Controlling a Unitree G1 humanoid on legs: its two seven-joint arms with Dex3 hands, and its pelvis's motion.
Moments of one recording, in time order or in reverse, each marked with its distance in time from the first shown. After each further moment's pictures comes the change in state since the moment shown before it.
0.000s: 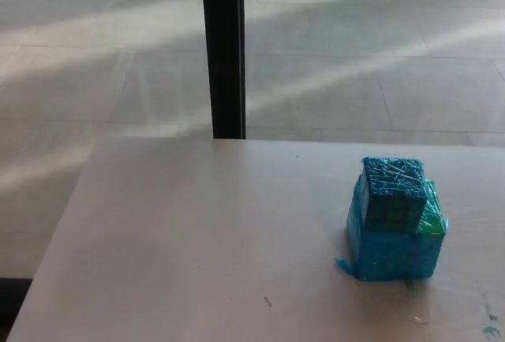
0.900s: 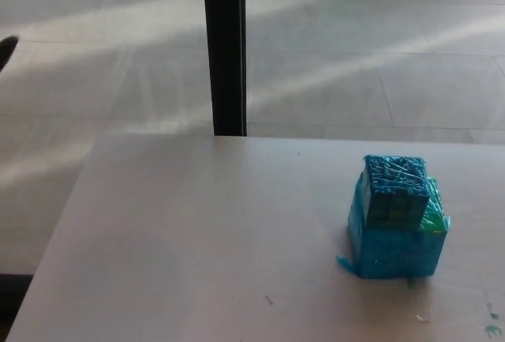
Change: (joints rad) left_arm -0.917 0.085 -0.422 -0.223 0.114 0.059 0.012; right_arm -0.013 0.000 -0.002 0.036 0.005 -0.048 0.045
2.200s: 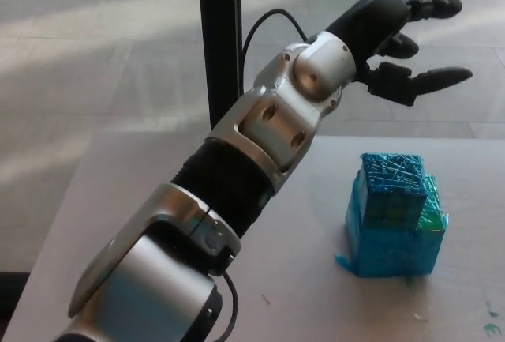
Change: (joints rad) left_arm -0.375 -0.711 -0.481 0.088 0.177 0.070 -0.067; right_arm -0.067 -0.020 0.023 0.046 -0.014 -0.023 0.030
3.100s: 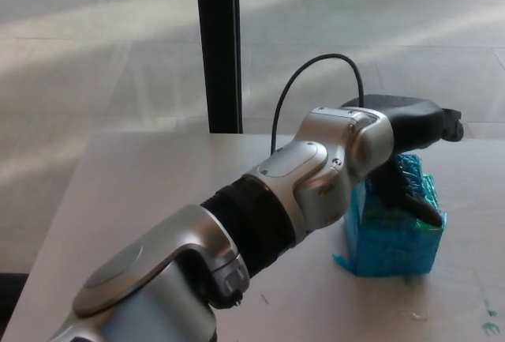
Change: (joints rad) left_arm 0.021 -0.003 -0.406 -0.023 0.290 0.024 -0.186; right_arm -0.060 -0.016 0.028 0.028 -0.012 0.012 -0.003
